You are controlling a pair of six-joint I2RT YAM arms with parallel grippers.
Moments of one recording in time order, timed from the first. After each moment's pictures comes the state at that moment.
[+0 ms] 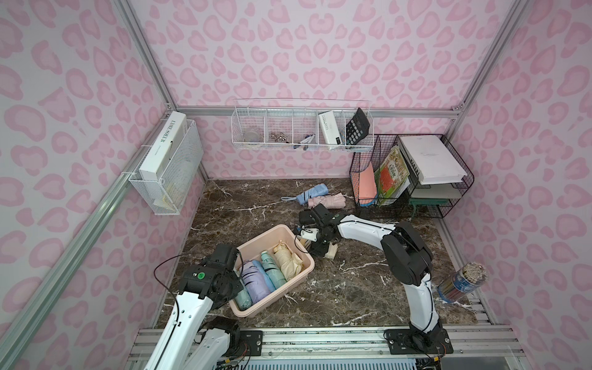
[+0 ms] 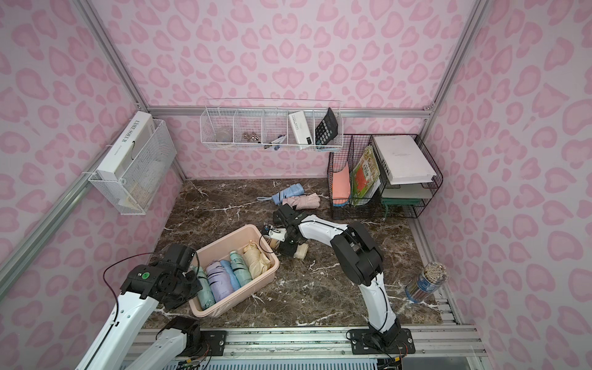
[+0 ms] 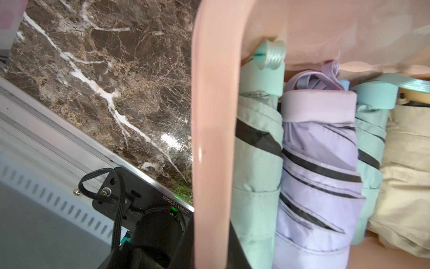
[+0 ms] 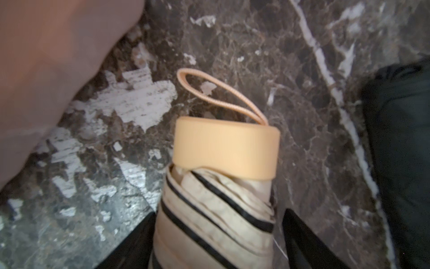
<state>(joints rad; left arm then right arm) -0.19 0.77 0.82 -1.41 -0.16 -0.84 0.76 2.11 1.51 -0.58 -0.16 -0.60</state>
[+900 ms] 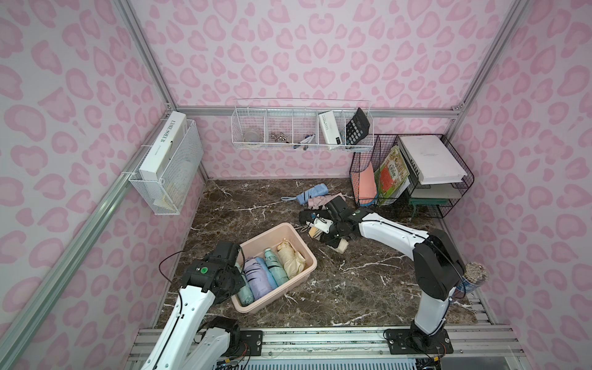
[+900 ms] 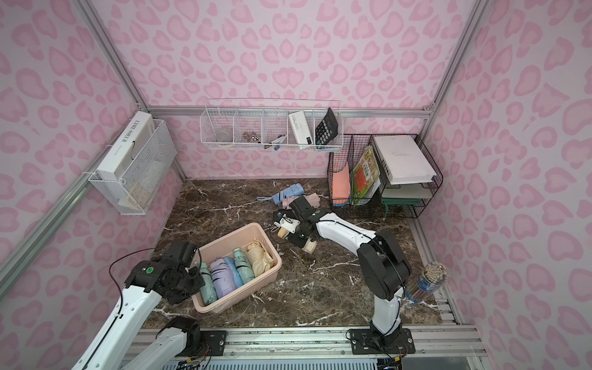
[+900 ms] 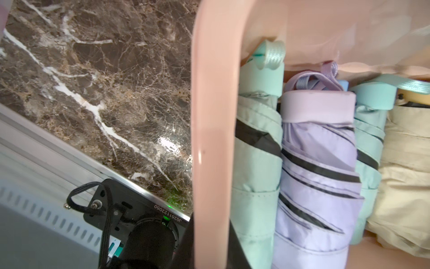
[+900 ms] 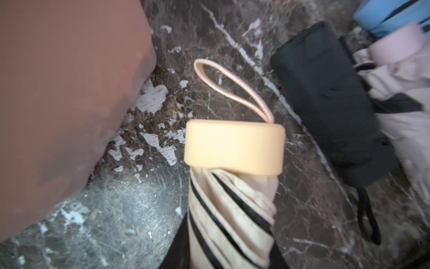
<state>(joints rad) -0.19 0.84 0.82 -1.32 -0.13 -0.78 0.69 1.81 1.35 -0.57 -0.20 -0.40</state>
